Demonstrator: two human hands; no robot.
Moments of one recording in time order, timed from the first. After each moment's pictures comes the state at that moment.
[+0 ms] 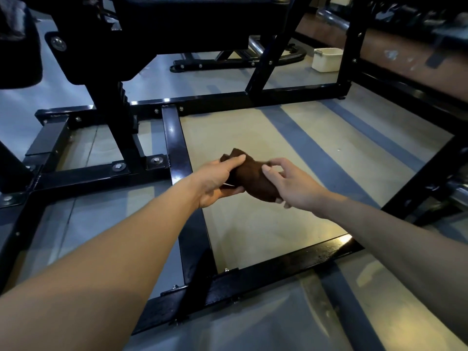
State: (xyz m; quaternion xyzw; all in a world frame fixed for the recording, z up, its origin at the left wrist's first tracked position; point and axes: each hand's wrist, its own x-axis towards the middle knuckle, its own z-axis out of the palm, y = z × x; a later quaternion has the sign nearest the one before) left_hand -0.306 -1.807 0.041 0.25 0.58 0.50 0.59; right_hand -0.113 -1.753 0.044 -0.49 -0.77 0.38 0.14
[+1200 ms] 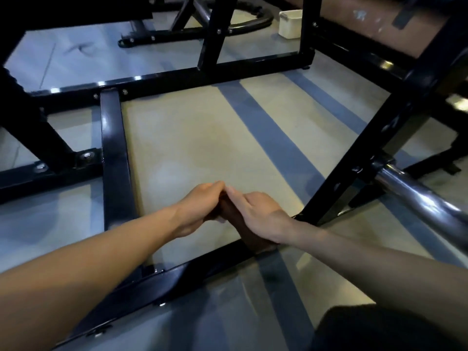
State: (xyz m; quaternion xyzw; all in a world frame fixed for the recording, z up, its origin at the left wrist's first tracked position) left_hand -0.157 -1.767 -0.002 0.36 0.65 0.37 0.56; right_hand 0.001 -1.730 -0.018 -0.46 -0.80 0.38 0.08
